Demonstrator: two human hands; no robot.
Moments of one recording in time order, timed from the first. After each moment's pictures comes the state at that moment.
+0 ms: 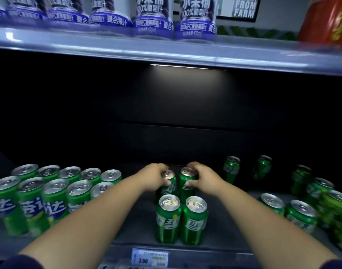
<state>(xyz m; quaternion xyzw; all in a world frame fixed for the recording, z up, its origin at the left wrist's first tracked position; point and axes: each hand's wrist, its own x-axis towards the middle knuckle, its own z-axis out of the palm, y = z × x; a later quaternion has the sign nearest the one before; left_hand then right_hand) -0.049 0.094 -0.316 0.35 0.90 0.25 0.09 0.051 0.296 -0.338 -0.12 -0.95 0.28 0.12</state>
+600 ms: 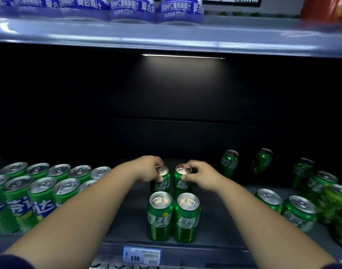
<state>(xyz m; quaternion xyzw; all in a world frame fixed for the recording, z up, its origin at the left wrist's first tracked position) -0.061 0.106 -0.304 0.35 0.91 0.18 0.14 0.050 0.311 -0.351 -0.10 -0.88 0.46 0.12</state>
